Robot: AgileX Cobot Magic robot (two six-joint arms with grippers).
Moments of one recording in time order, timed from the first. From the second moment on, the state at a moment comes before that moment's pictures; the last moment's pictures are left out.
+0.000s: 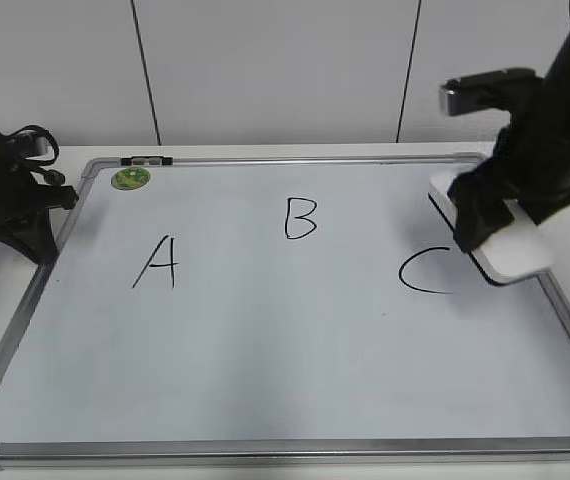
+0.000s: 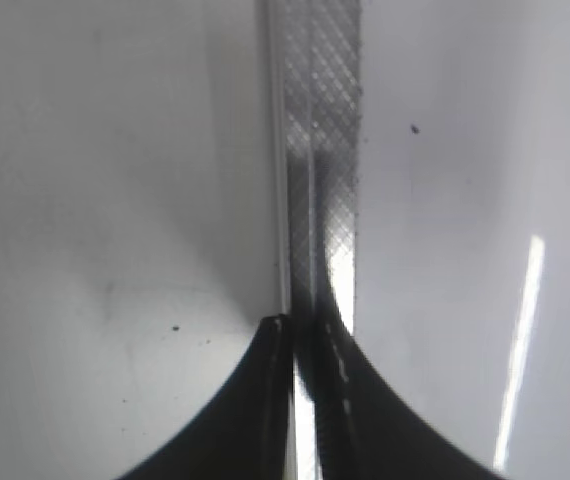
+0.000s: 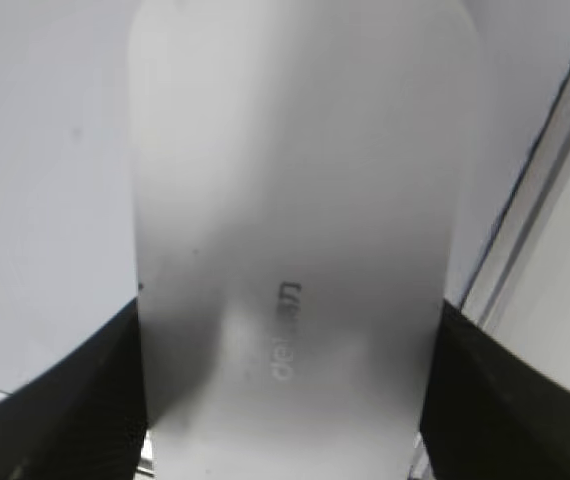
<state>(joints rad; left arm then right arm) 0.01 2.28 -1.68 -0.22 1.03 0.11 0.23 1.73 -1.31 0.04 1.04 -0.17</state>
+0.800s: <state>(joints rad) 0.01 2.28 -1.69 -0.22 1.03 0.11 0.37 2.38 -2.19 0.04 1.22 -0.17</state>
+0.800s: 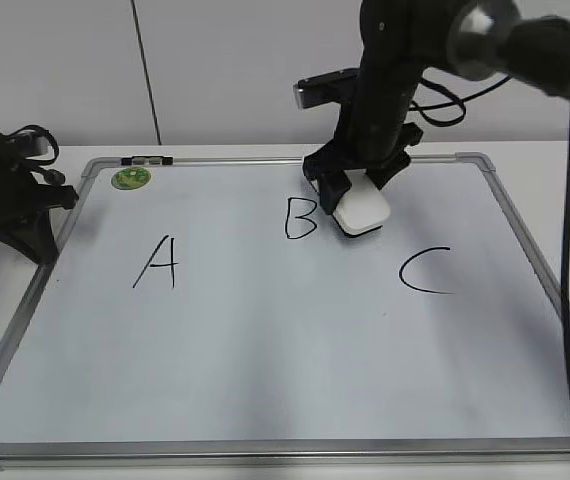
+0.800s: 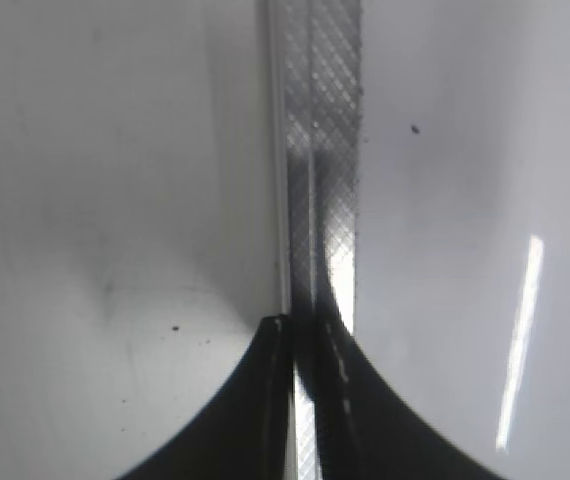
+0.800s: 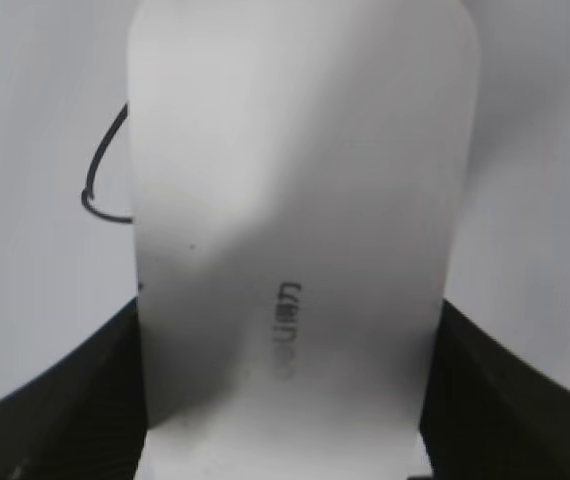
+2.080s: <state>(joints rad) 0.01 2.28 -1.69 -0.22 1.02 0.11 0.39 2.54 -2.28 0.00 1.04 -0.18</state>
